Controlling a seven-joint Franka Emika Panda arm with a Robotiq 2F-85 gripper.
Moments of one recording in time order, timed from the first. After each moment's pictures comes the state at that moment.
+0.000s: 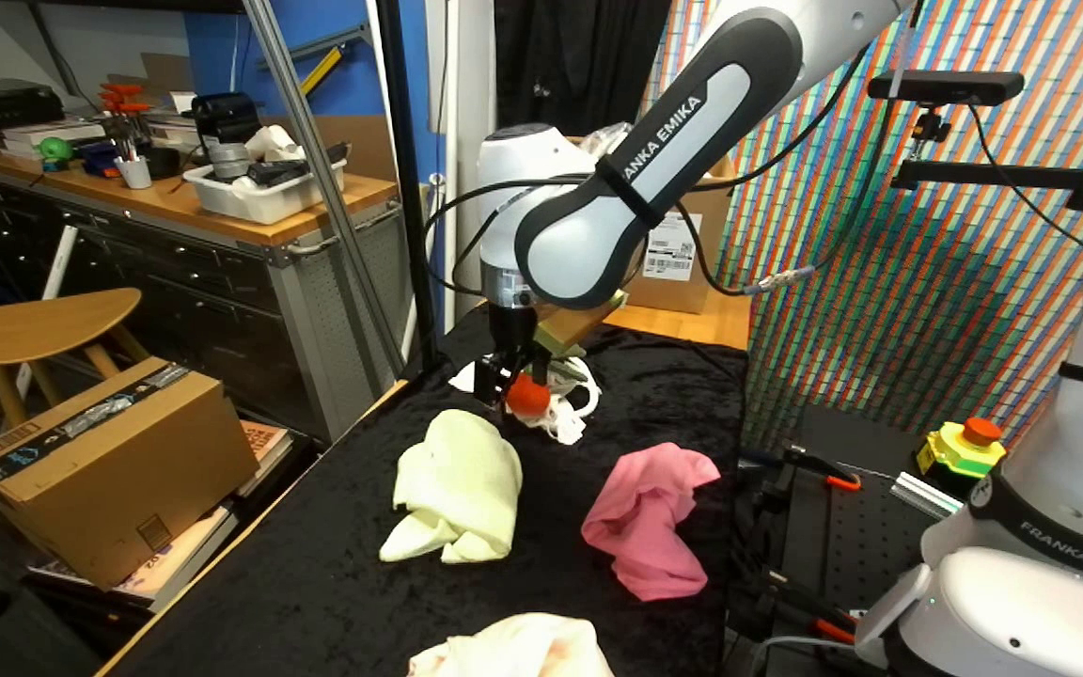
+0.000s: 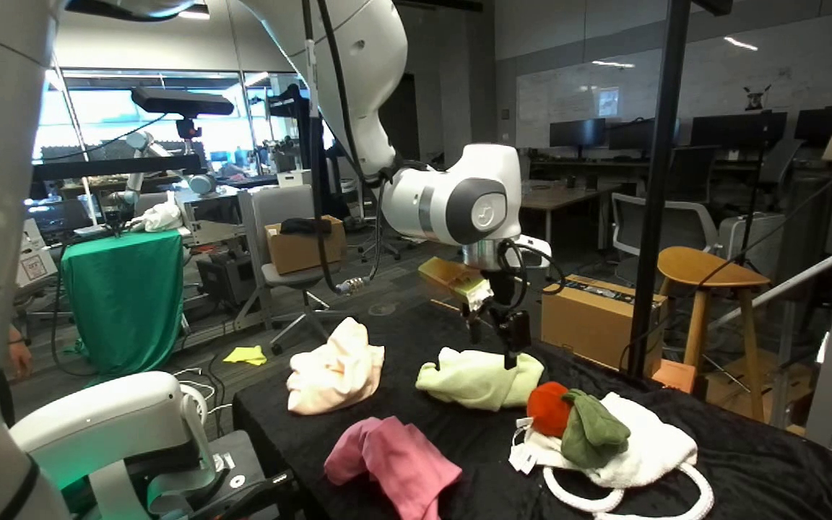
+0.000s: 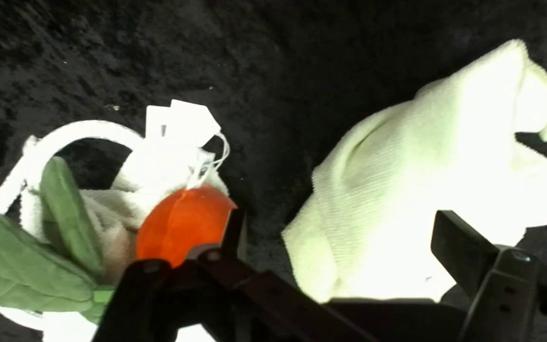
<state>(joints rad) 0.15 0.38 0.02 -2.11 -0.04 2.49 0.27</state>
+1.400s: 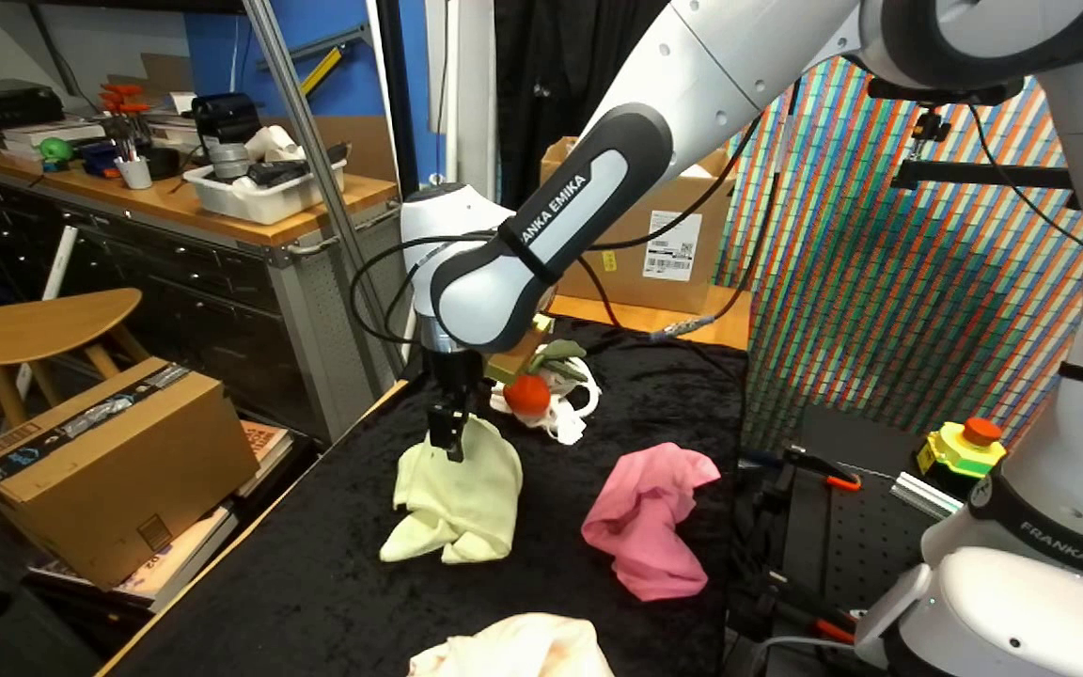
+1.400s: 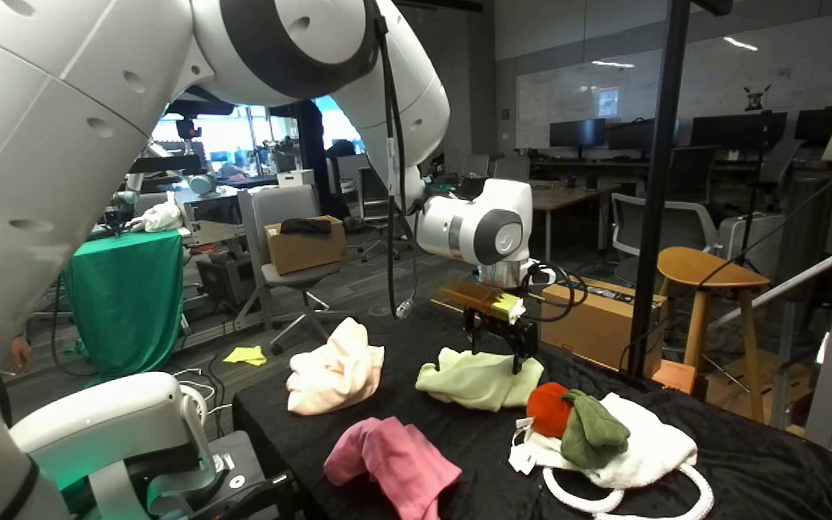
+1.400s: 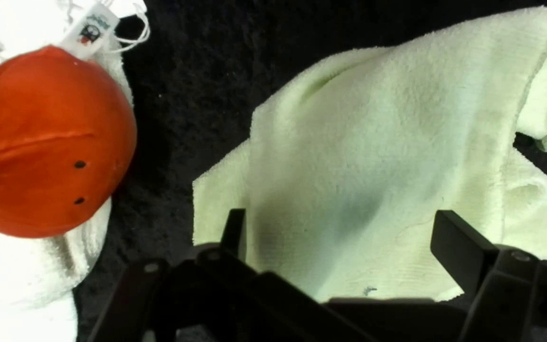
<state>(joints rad) 0.15 0.68 0.07 -1.77 -0.04 2.38 0.01</state>
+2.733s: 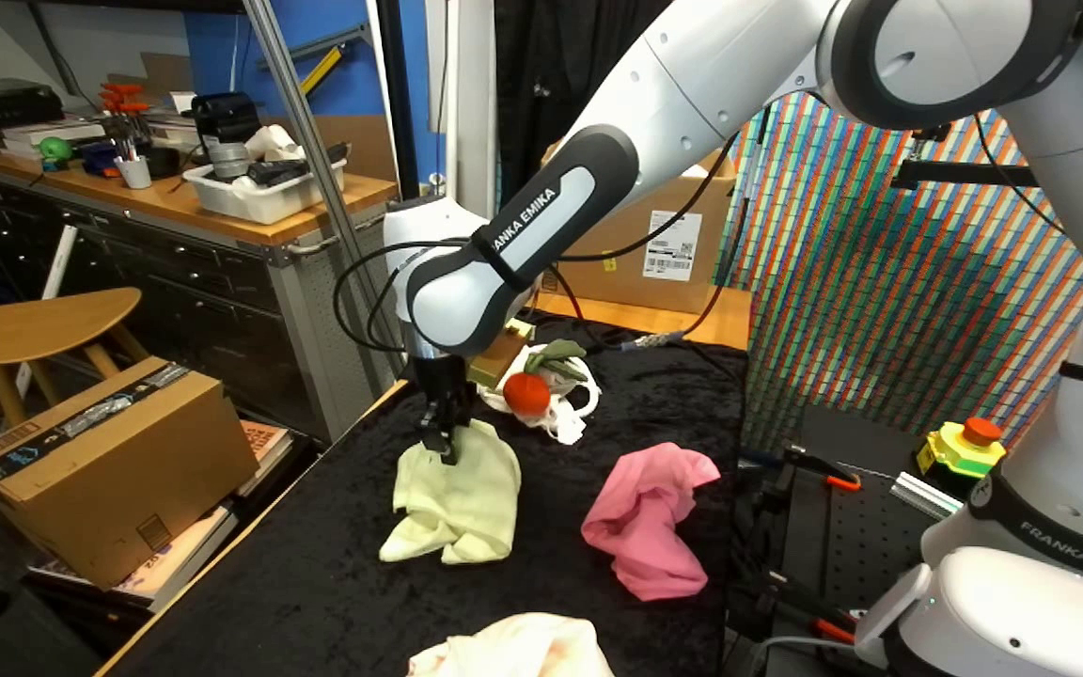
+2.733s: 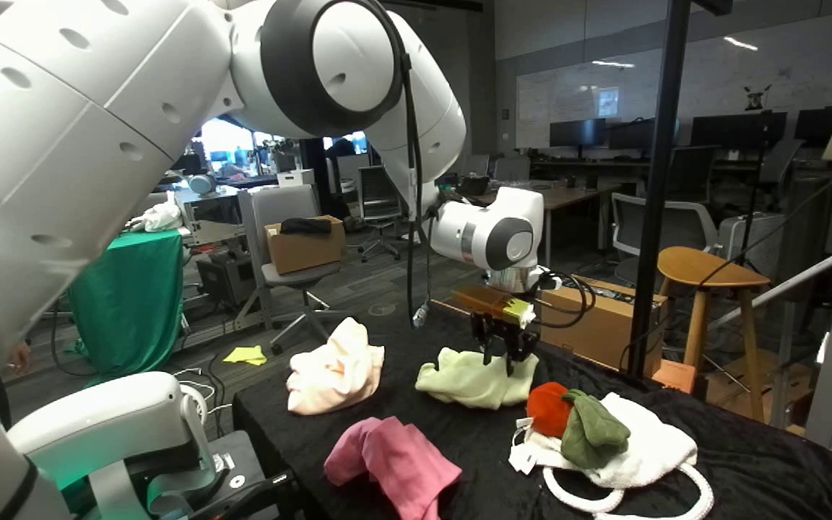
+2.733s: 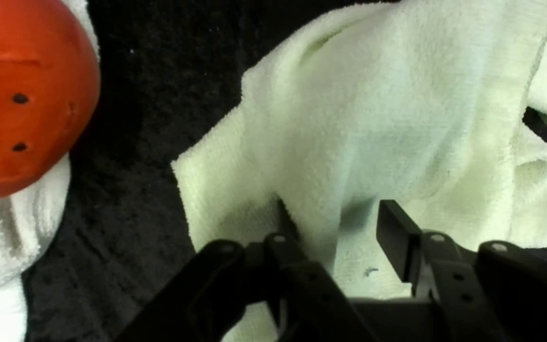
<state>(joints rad) 0.12 0.78 0.11 -1.63 -0.02 2.32 -0.05</state>
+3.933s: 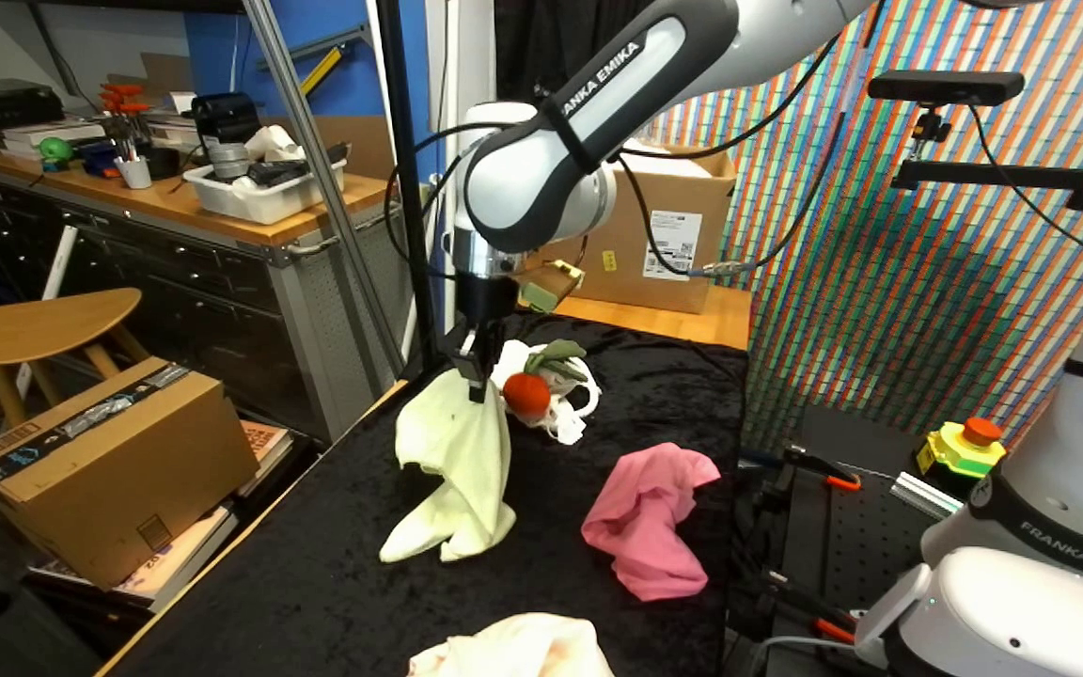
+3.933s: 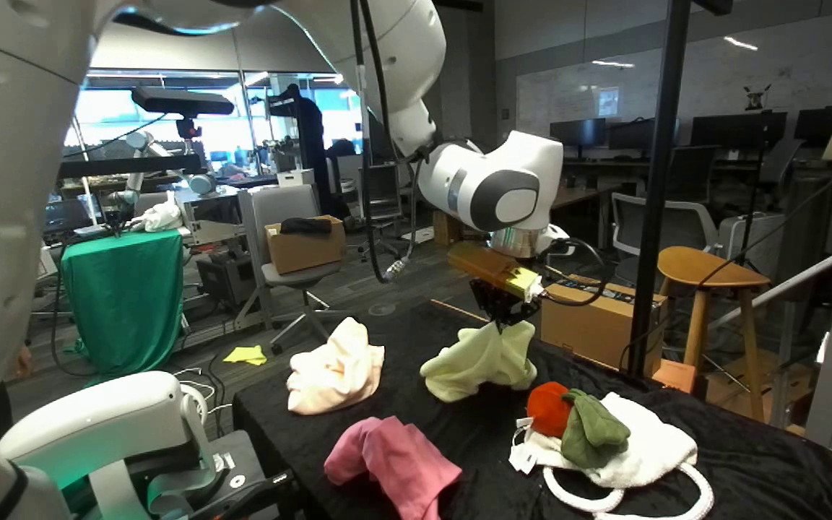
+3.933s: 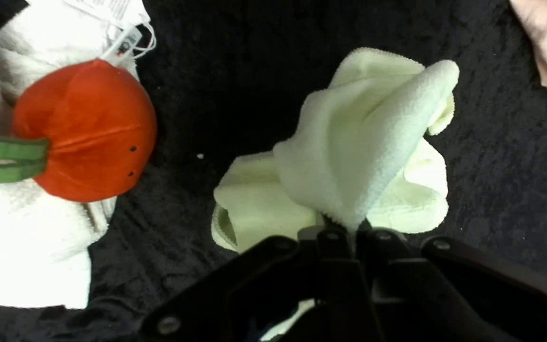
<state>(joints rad) -0.03 0.45 0.18 -1.94 0.20 2.40 -0.26</state>
